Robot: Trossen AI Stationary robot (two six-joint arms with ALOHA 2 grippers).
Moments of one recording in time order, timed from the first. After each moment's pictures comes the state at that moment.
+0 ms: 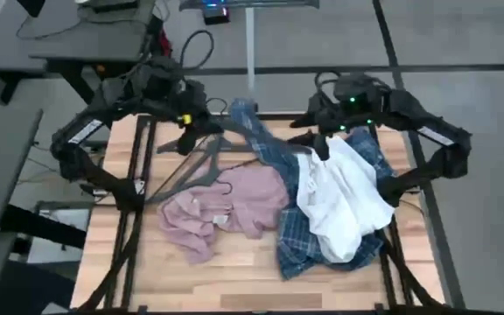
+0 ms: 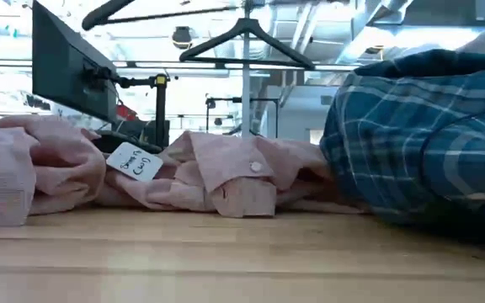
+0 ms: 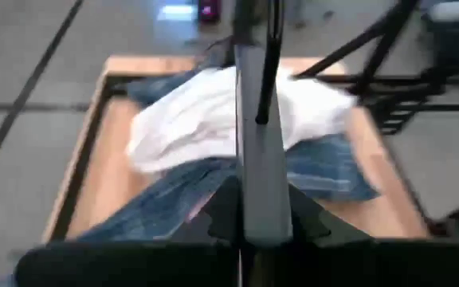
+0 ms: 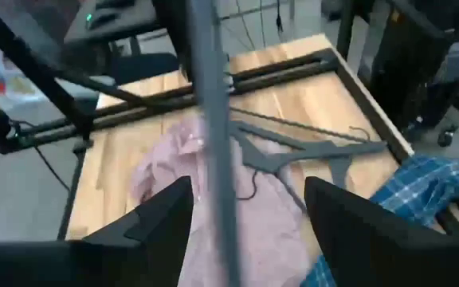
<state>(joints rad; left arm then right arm) 0.39 1.41 1.98 -1.07 0.38 0.23 -0.26 1.35 1.76 -0.90 -0.20 0.09</state>
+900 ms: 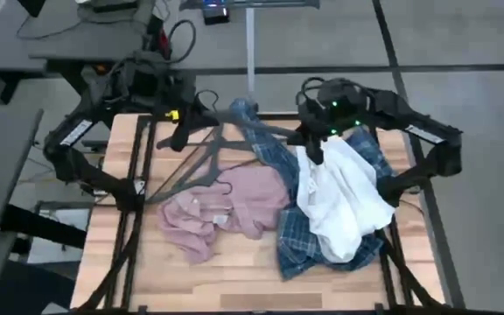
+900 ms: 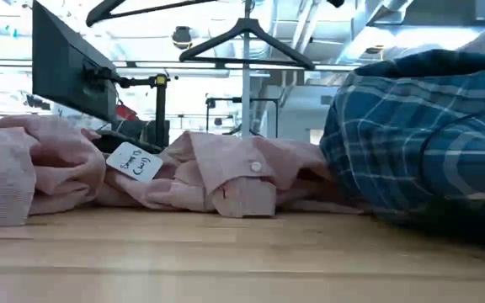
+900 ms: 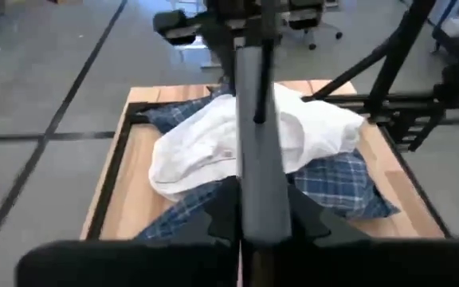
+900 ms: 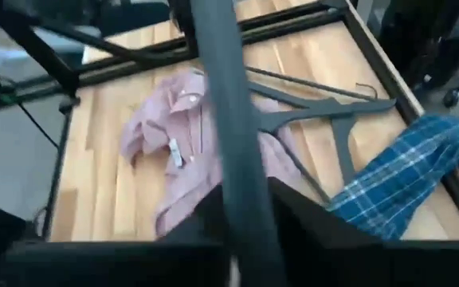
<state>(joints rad) 0.40 1.39 1.98 -1.03 0.35 0.23 -0.27 1.41 1.76 -1.00 -0.21 0.01</state>
